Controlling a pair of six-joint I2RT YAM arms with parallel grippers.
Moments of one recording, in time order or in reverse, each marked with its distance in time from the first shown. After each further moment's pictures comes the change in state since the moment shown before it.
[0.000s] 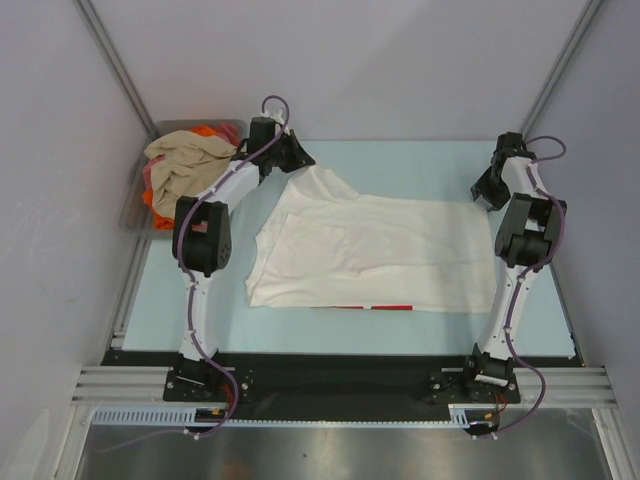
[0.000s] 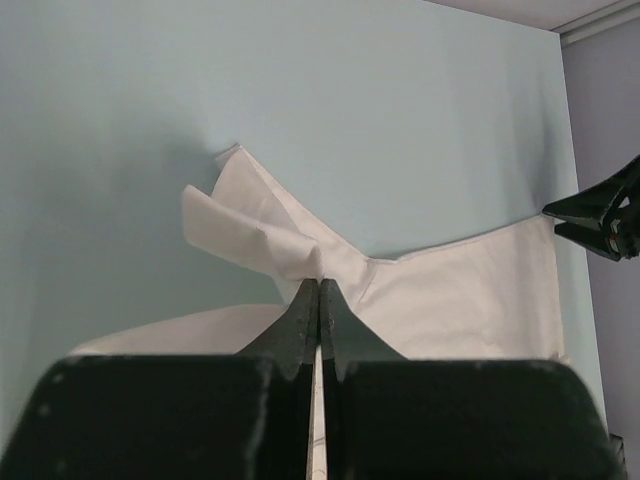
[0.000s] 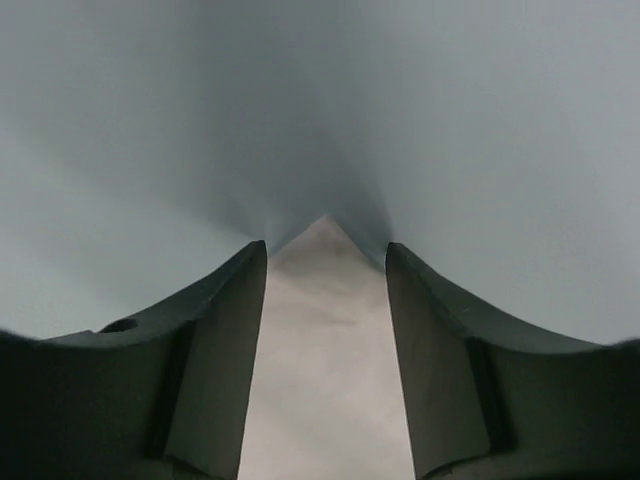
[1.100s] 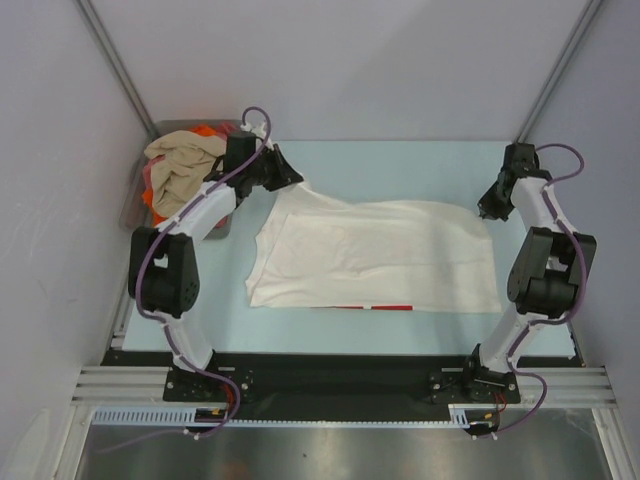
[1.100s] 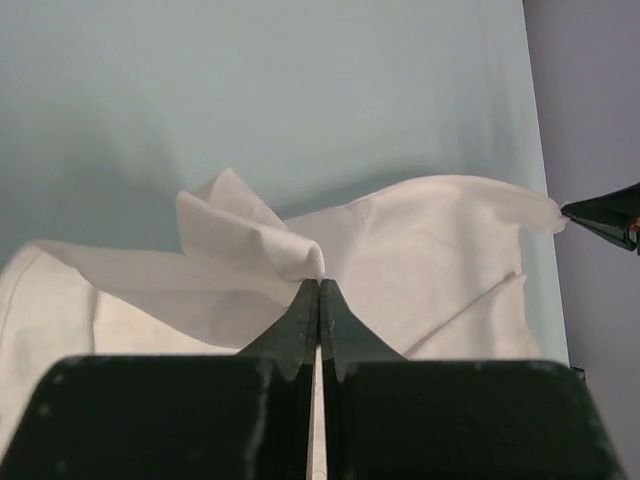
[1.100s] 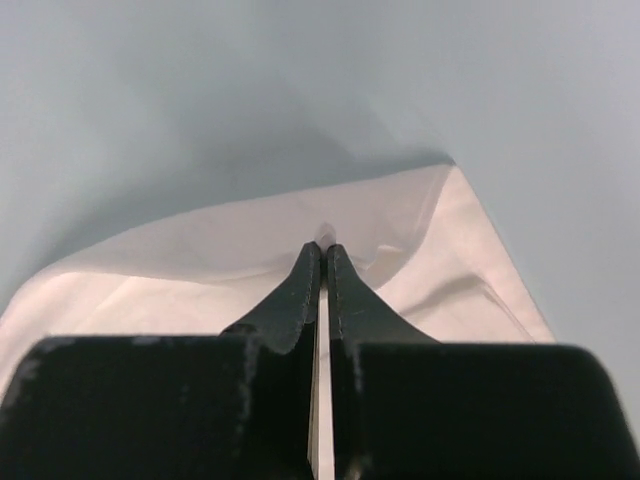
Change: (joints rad) left arm -0.002 -0.423 -0.430 -0.004 0.006 0.003; right arm 0.030 -0.521 -0.509 0.072 -0.058 -0.014
